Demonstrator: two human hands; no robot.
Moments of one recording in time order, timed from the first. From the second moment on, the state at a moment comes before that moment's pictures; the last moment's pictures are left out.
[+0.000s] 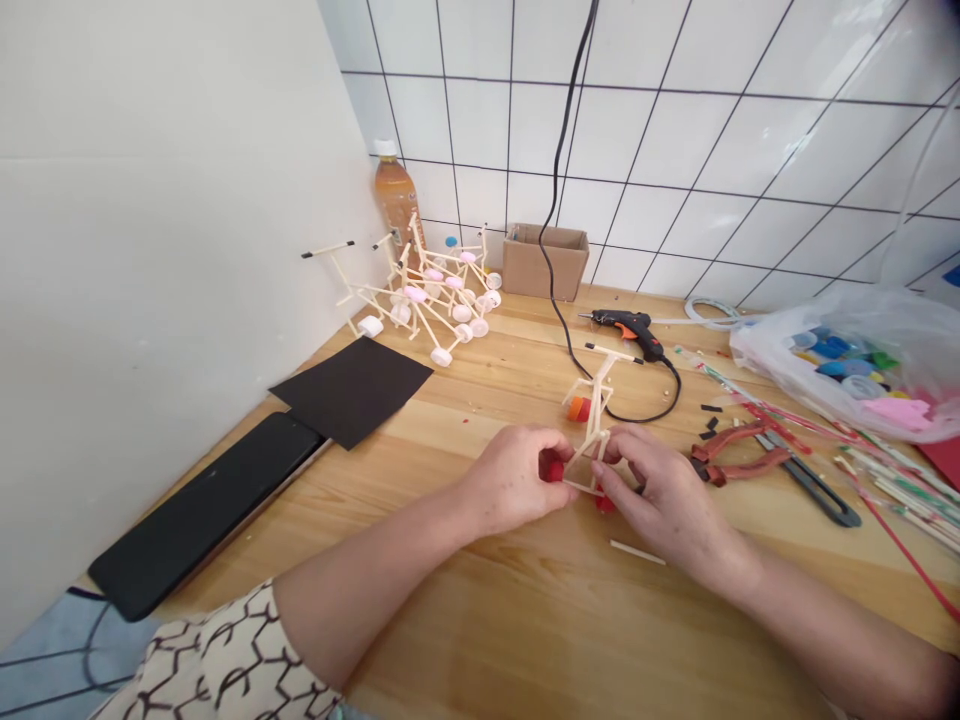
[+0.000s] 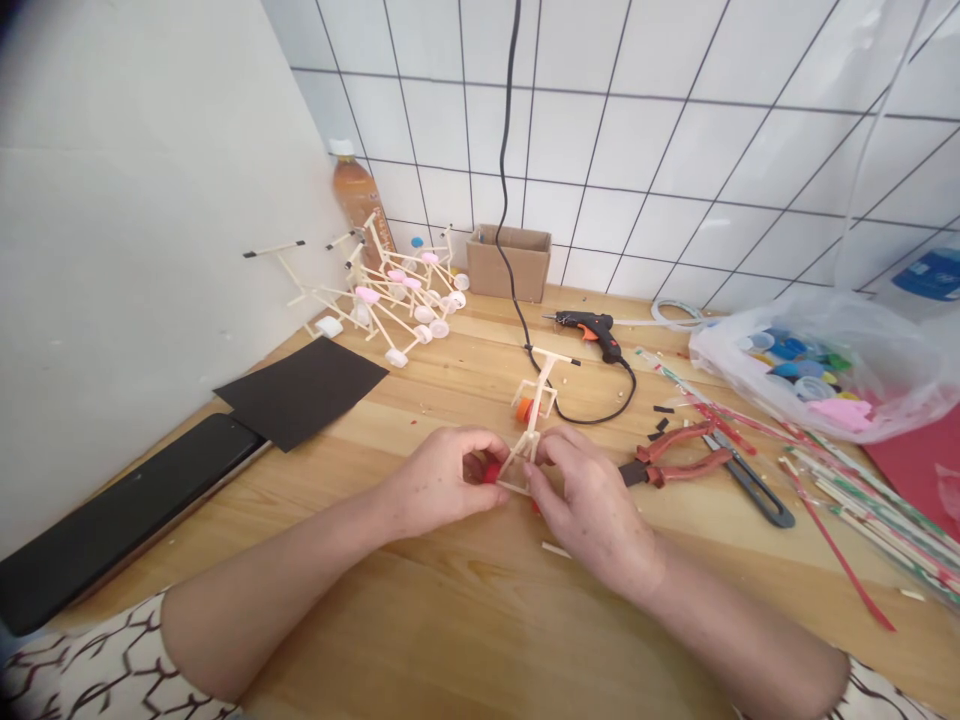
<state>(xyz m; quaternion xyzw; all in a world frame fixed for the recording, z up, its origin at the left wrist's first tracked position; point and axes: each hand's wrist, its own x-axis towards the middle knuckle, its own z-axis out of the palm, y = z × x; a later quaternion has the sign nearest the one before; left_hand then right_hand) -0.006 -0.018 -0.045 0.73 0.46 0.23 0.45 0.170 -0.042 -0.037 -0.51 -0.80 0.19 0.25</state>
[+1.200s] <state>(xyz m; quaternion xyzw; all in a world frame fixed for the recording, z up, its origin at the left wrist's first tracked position) -0.005 -0.022 -0.051 0.75 0.45 0.25 0.41 0.171 -0.037 -0.036 -0.52 -0.80 0.18 0.24</state>
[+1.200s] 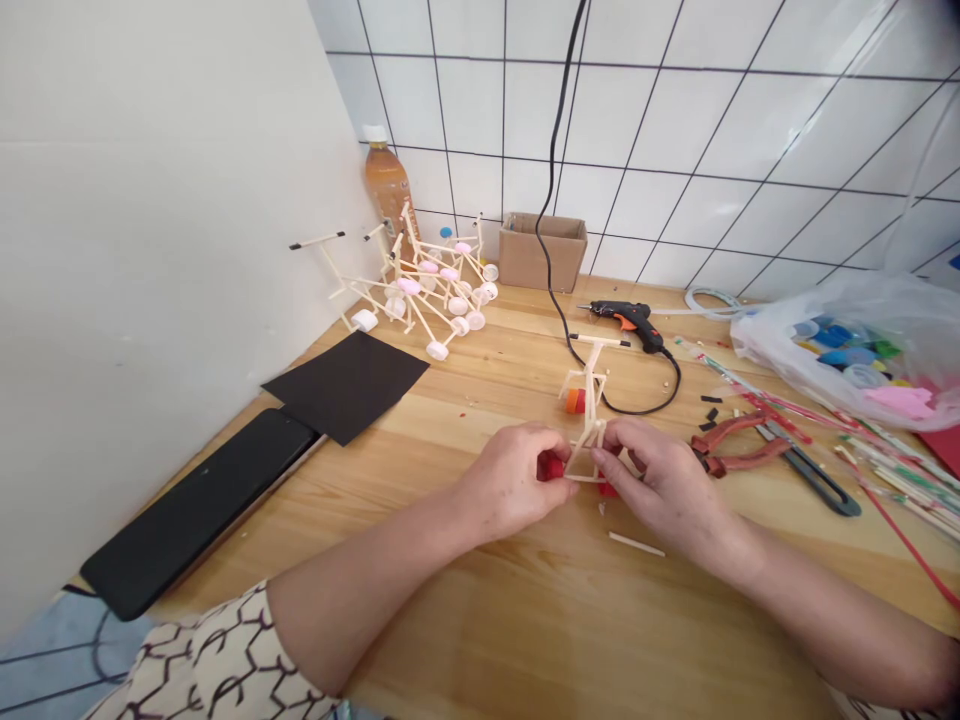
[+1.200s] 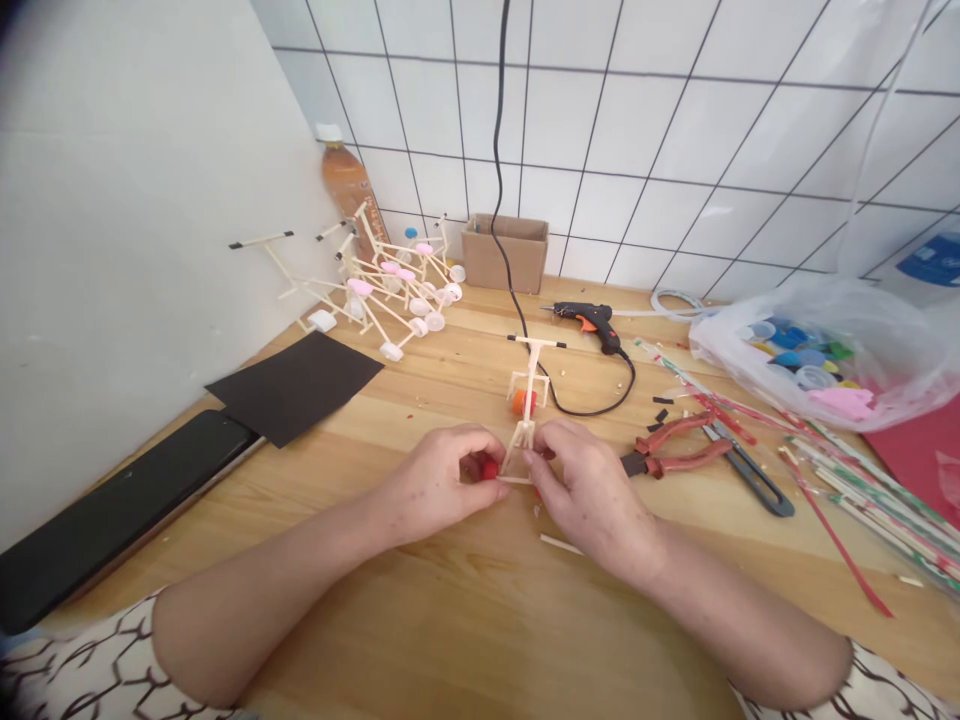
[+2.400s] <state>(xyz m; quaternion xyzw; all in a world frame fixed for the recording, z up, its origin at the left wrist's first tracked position) -0.005 -0.023 -0.054 0.76 0.44 0.26 0.40 0.175 -0.038 -0.040 -0.52 -0.81 0.16 0.23</state>
